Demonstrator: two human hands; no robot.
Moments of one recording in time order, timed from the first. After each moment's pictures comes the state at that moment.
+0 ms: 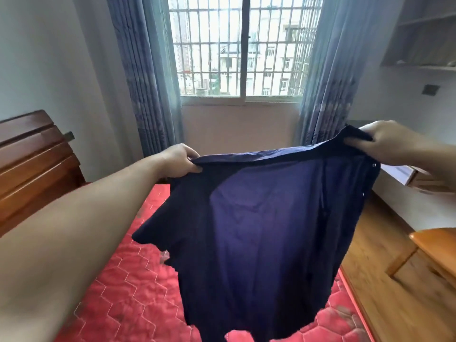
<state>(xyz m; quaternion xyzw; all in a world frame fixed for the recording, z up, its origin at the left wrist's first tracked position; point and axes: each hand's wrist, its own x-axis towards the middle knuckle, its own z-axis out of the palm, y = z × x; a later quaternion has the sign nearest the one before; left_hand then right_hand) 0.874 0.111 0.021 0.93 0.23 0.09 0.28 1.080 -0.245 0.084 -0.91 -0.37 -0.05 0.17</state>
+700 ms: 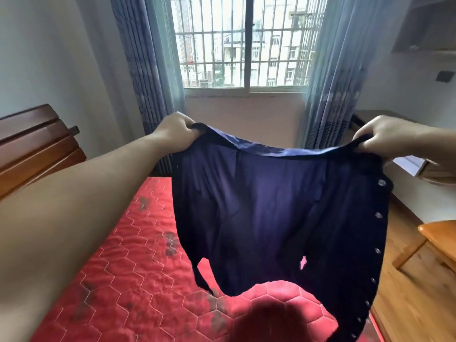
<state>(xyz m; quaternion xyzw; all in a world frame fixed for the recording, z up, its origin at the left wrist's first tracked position) 0.879 0.112 0.049 0.90 0.27 0.21 0.26 1.086 -0.232 0.074 -0.94 -0.29 0.07 0.19</state>
